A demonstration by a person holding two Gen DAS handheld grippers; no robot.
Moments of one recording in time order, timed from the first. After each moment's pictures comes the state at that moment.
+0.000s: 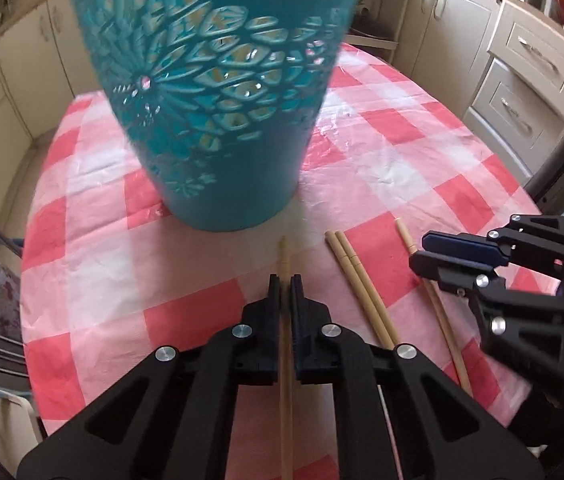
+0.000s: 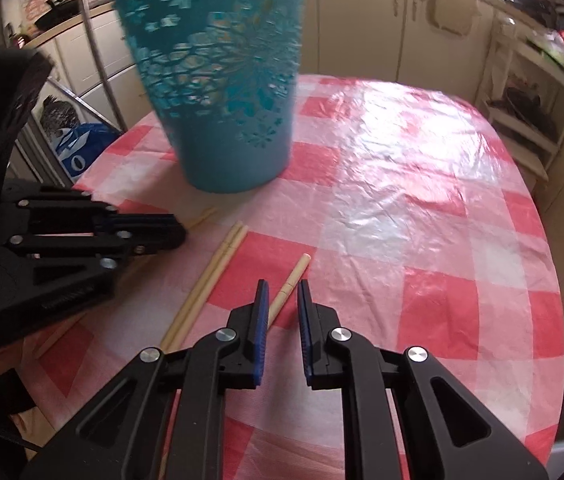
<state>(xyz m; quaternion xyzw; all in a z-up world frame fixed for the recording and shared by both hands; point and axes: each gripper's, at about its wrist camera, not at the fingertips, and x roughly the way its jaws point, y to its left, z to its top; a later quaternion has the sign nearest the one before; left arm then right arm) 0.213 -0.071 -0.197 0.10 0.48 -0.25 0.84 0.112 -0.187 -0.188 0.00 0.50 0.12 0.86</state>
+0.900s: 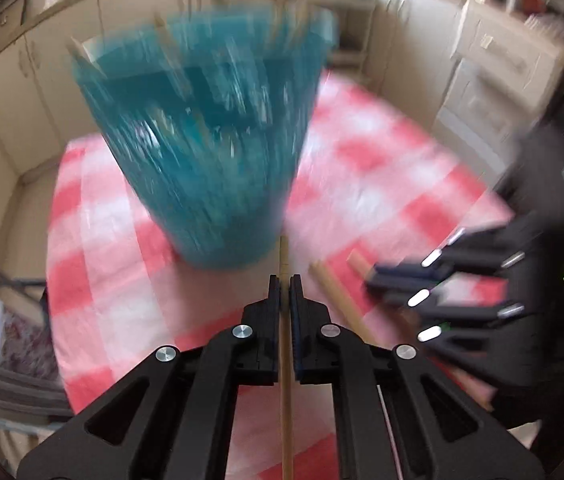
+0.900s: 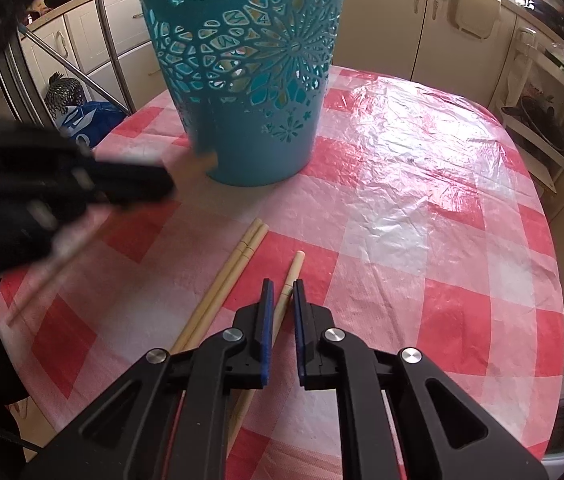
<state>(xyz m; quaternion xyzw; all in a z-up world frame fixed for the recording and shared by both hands) 0.208 -0.056 -0.143 0.11 0.42 -0.32 0.84 0.121 -0.161 -0.193 -0.04 0.51 0.13 0.85</state>
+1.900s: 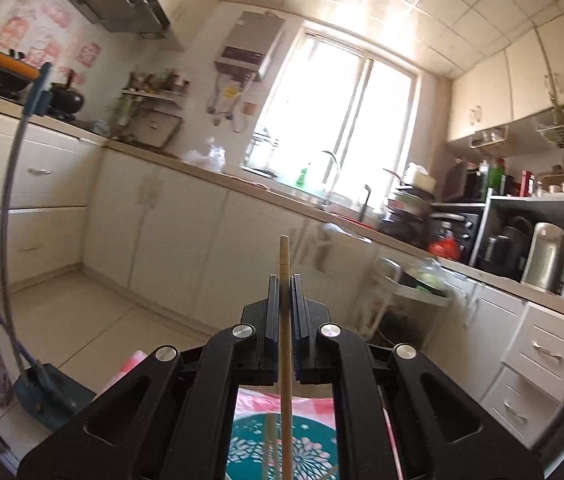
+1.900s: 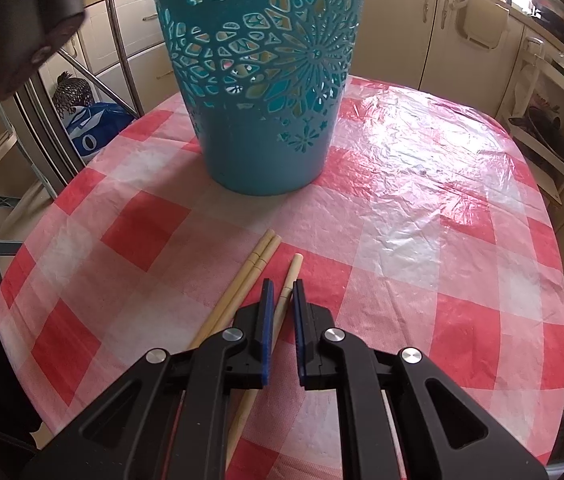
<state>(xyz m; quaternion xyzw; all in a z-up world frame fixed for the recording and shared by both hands) 0.269 -0.016 0.006 -0.17 0.05 -0.12 0.98 0.122 -0.155 -0.195 -0.05 0.50 0.15 0.85</state>
